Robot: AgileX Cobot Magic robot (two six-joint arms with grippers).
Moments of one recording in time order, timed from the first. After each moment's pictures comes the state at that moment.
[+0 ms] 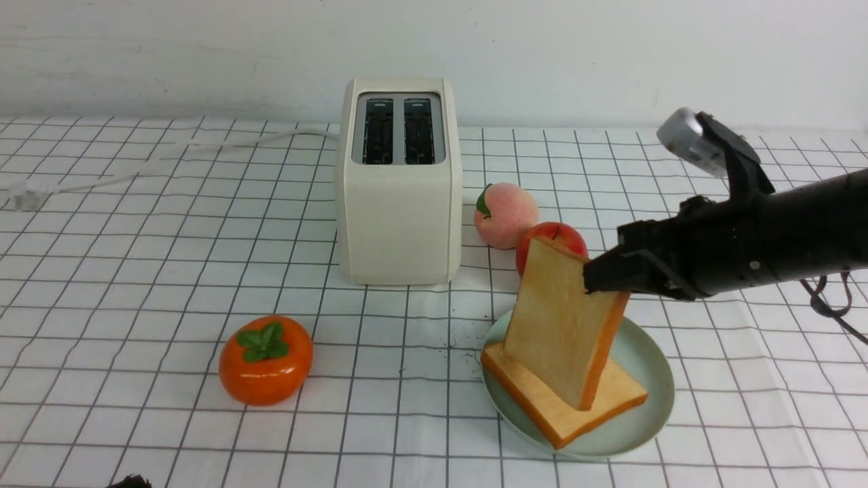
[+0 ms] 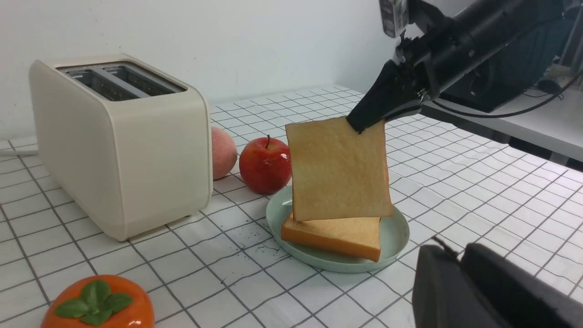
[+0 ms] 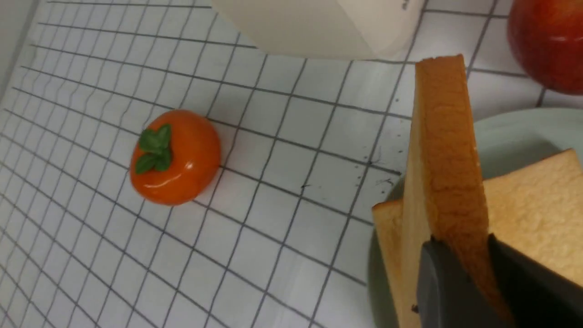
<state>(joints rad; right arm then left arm) 0.15 1.59 -1.05 1.07 0.68 -0.68 -0.66 0.13 -0.20 -0.47 0.18 0.35</state>
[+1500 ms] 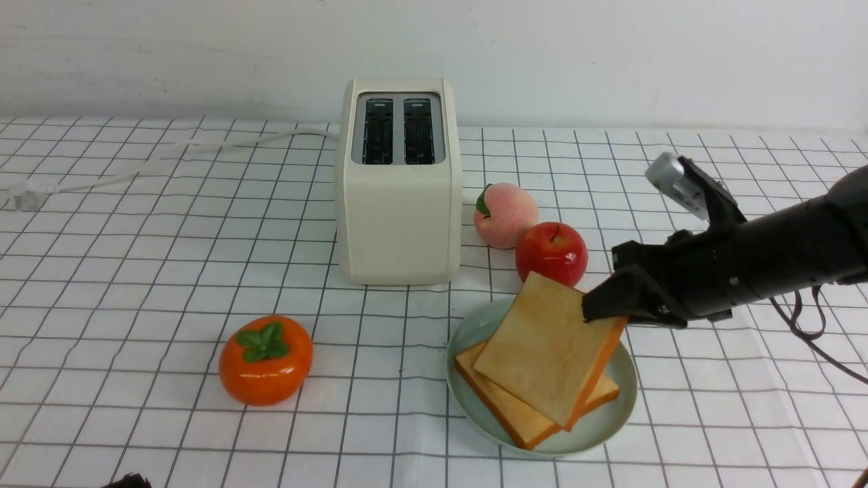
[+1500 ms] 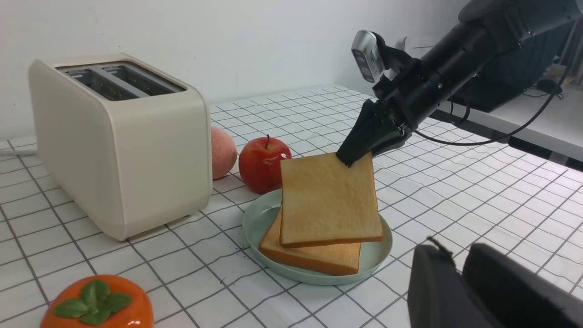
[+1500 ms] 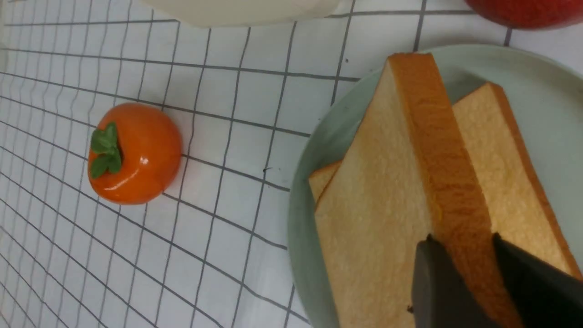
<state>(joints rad) 0.09 1.75 -1.10 1.07 0.77 -0.64 -0.66 0.13 -0.20 -0.47 0.18 0.35</state>
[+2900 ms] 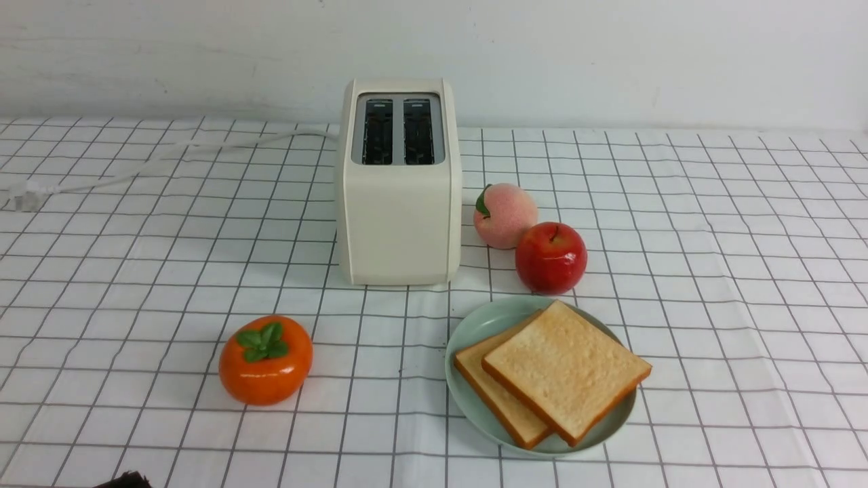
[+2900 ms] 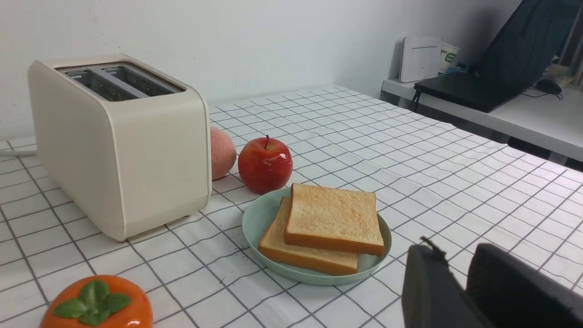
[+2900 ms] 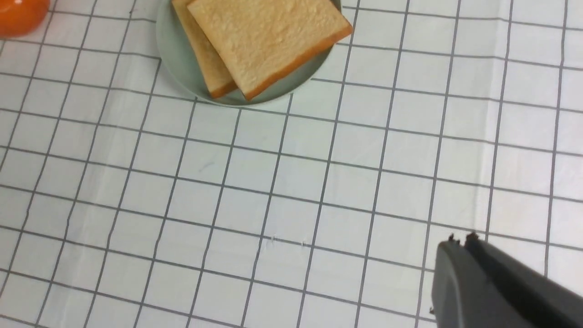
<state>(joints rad) 0.10 0.64 -0.93 0.22 1.25 0.00 -0.66 0.13 -0.20 -0.47 0.18 0.35</state>
